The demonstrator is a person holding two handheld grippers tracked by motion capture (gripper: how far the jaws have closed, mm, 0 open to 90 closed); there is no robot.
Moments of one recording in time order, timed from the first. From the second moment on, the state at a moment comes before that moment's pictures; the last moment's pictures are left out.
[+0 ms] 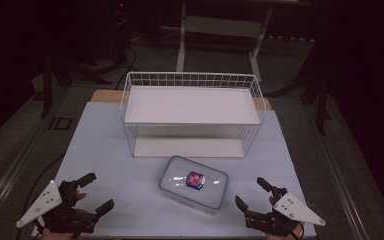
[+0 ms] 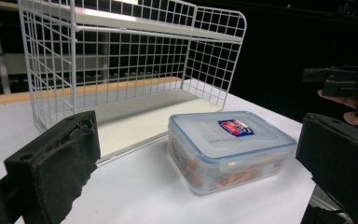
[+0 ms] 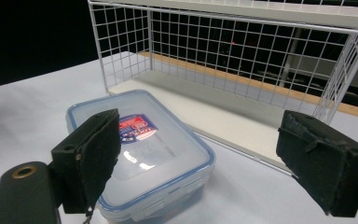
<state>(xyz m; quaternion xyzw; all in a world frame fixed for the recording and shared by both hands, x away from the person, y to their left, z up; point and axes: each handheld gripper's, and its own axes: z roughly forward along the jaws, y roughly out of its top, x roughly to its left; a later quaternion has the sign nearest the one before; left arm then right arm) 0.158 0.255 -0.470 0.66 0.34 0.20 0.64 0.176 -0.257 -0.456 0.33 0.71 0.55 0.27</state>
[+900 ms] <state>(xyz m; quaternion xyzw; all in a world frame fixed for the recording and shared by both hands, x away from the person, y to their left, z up) 0.160 0.248 -0.471 0.68 0.32 0.19 0.63 0.165 -0.223 -0.440 0.32 0.76 0.53 0.21</state>
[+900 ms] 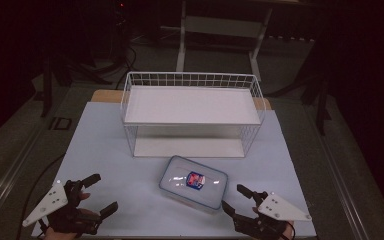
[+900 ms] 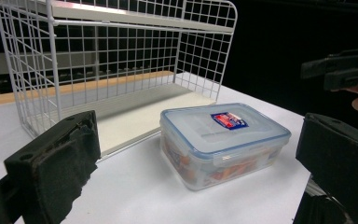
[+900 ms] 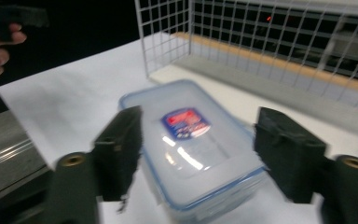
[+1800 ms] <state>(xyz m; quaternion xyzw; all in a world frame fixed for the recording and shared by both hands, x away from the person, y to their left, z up) 0.162 0.246 -0.472 0.69 0.32 0.19 0.63 0.178 -0.194 -0.498 0.31 0.84 0.43 0.11</state>
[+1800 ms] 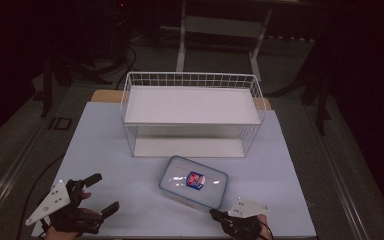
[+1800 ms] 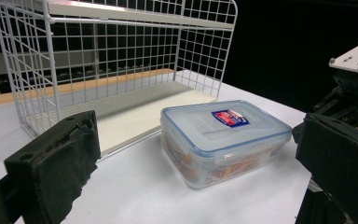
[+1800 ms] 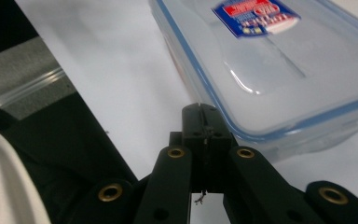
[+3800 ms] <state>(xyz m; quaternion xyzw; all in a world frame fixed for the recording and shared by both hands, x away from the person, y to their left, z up) 0.164 0.238 -0.477 0.70 0.31 0.17 0.62 0.266 -0.250 -0.498 0.43 0.79 0.39 0.21</state>
